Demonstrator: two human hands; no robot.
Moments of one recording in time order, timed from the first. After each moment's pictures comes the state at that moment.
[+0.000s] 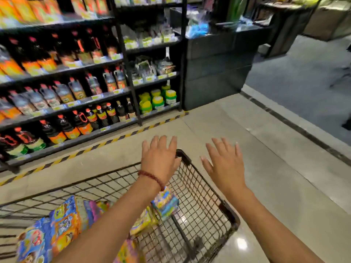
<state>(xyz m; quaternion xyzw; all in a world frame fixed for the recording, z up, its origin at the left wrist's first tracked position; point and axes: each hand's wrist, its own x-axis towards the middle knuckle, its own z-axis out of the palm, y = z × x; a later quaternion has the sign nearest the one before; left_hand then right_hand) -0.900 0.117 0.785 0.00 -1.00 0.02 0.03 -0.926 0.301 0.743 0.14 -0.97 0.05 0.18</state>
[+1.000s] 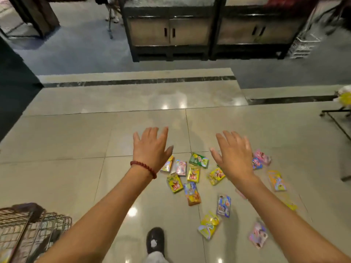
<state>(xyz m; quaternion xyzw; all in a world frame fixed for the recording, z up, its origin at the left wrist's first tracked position) -0.613 0.642 0.752 -0.51 -0.86 0.00 0.03 -0.422 0.768 0.717 -0.42 -0.90 0.00 0.14</state>
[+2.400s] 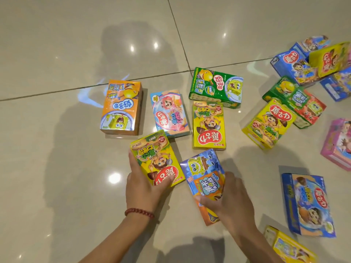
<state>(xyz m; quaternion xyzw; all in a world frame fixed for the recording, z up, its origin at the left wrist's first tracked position) -0.668 0.744 -0.105 -0.29 -0.83 -0.36 -0.31 -0.476 0.813 -0.080 -0.65 -0.70 0.30 -0.10</state>
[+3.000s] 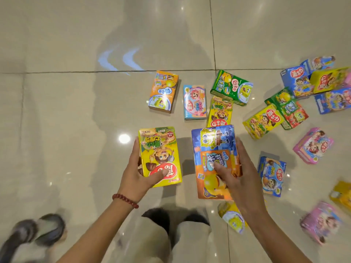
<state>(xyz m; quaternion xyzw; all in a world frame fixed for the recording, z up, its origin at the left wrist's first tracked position) -0.699 0.640 0.106 -0.18 -0.77 -0.43 -0.44 -0.501 0.776 0.150 -0.59 -0.63 0.49 0.10</state>
